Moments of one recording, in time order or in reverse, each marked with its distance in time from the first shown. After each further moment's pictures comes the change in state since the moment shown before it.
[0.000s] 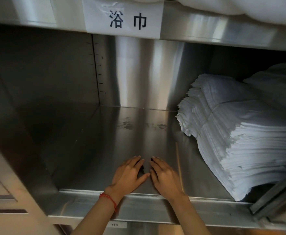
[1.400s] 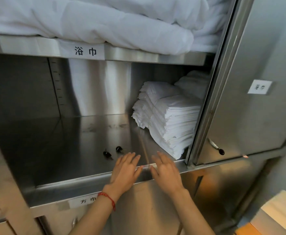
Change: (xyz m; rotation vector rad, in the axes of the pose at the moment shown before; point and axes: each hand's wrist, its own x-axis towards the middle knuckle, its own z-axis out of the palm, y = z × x) left_hand -0.054 0.117 -0.057 -0.035 -0.079 0.133; right_hand -0.114 -0.036 -0.141 -0.223 0.007 0.344
